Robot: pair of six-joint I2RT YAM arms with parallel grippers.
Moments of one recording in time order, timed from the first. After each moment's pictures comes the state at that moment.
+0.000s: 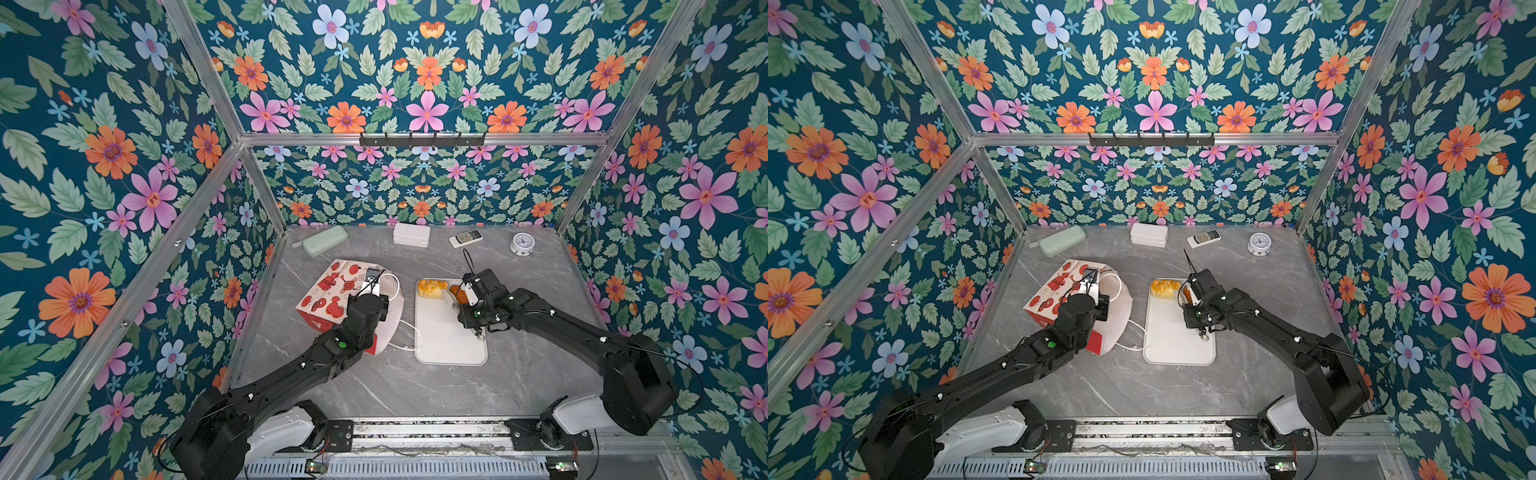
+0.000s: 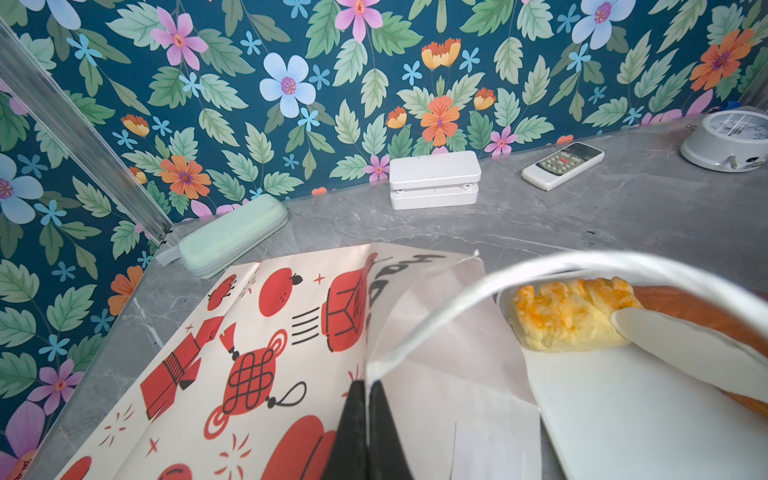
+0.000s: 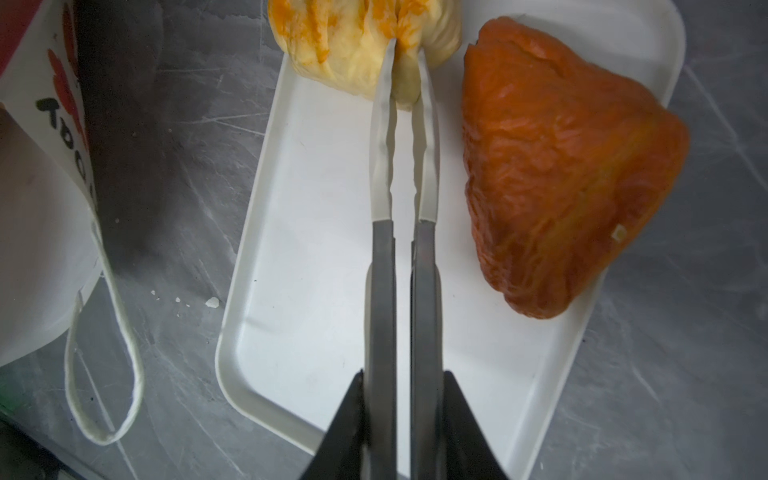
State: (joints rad) left arm -0.76 1.11 0.61 0.13 -0.63 -0.08; right arm 0.56 1.45 0.98 -0.60 -0.08 0.37
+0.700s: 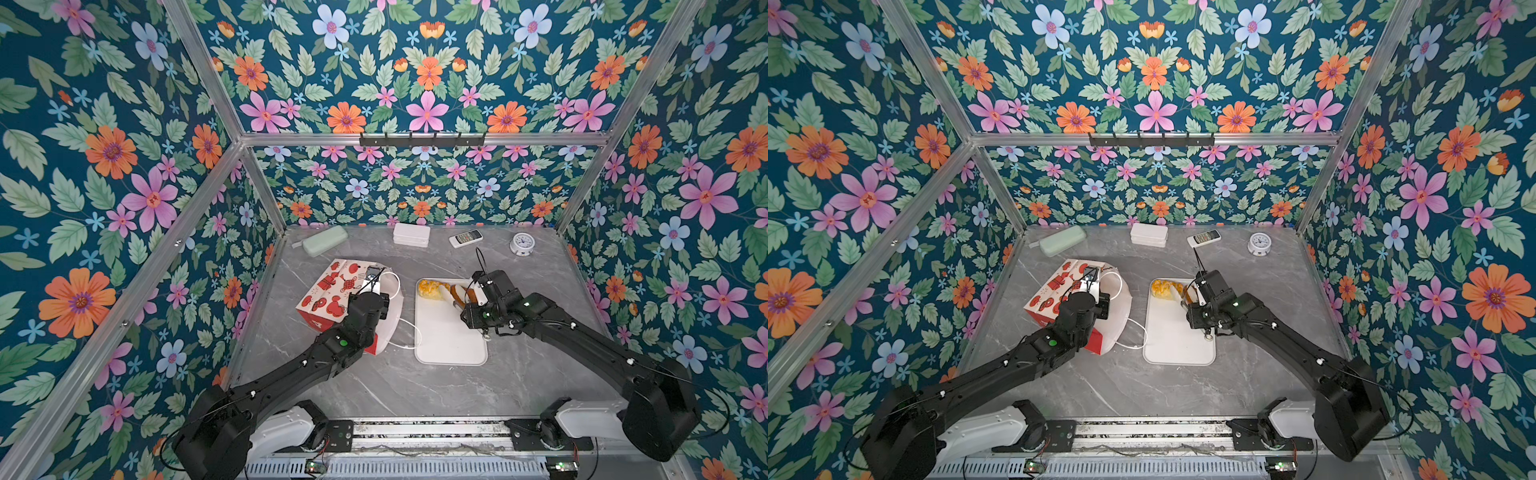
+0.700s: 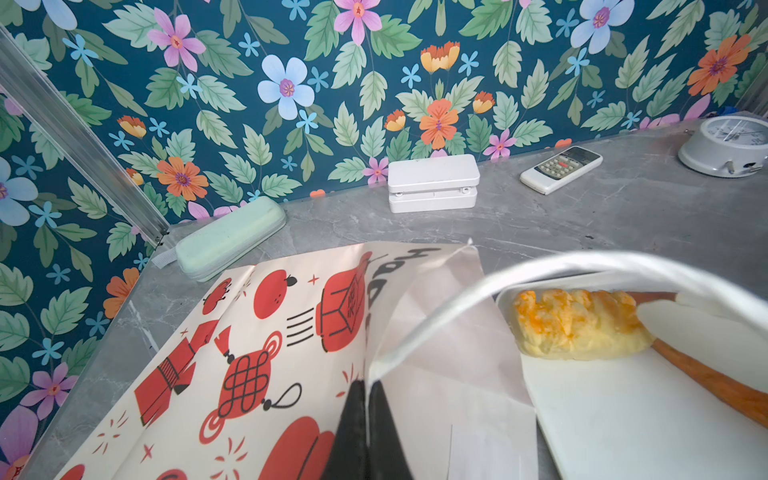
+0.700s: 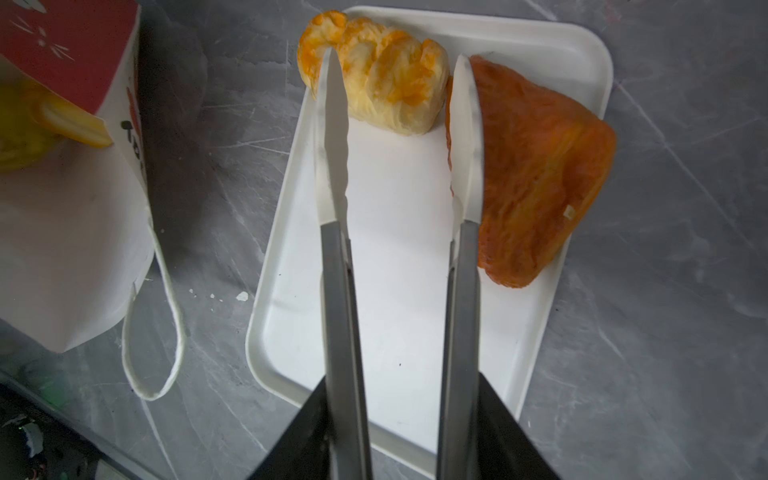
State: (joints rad) left arm -0.76 1.12 0.63 0.14 -0.62 -0.08; right arm 0.56 1.25 0.94 -0.64 -0.06 0.41
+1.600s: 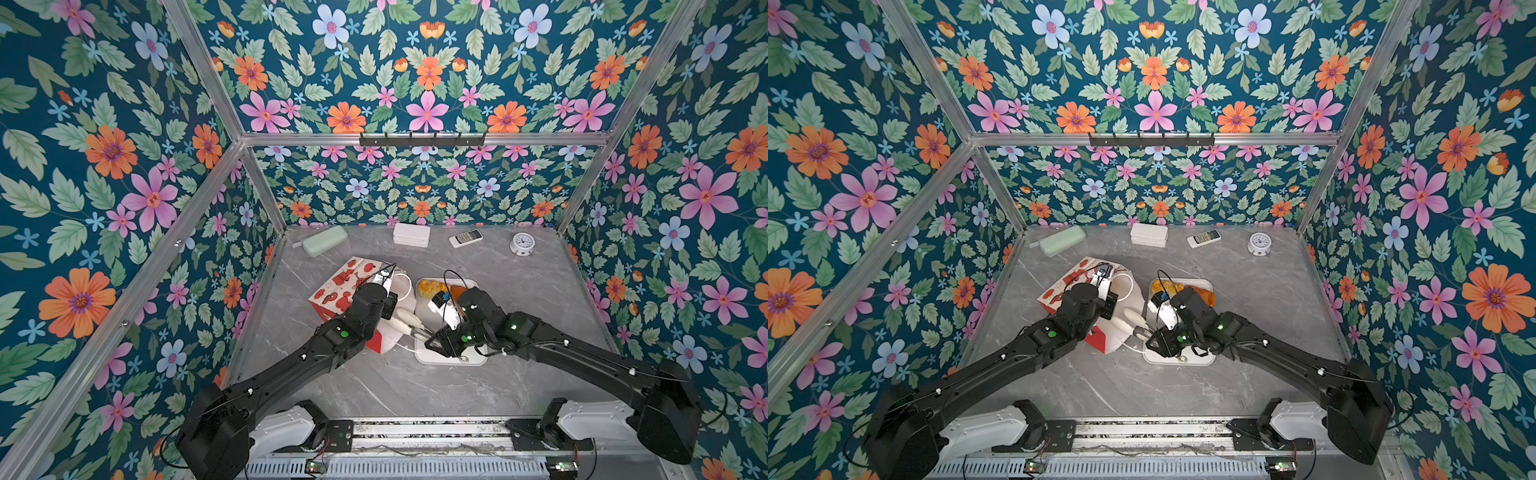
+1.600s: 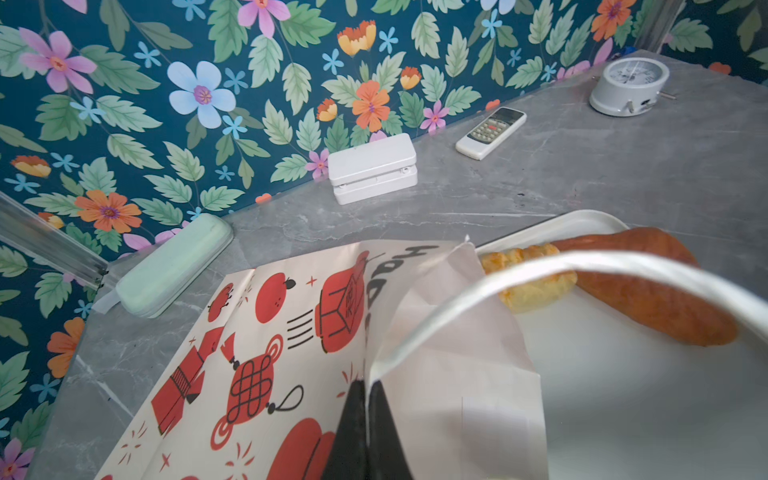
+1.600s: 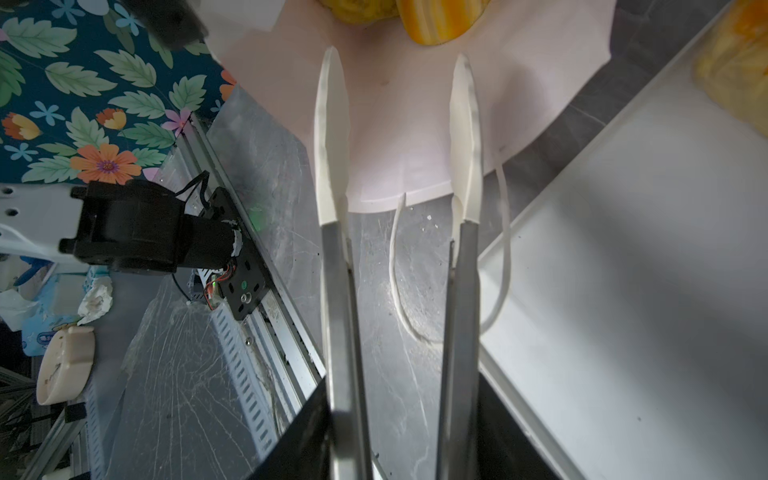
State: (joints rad) left arm -0.76 1.15 0.74 -0.02 -0.42 0.02; right arm 0.83 1.33 0.92 -0.40 -0.37 0.32
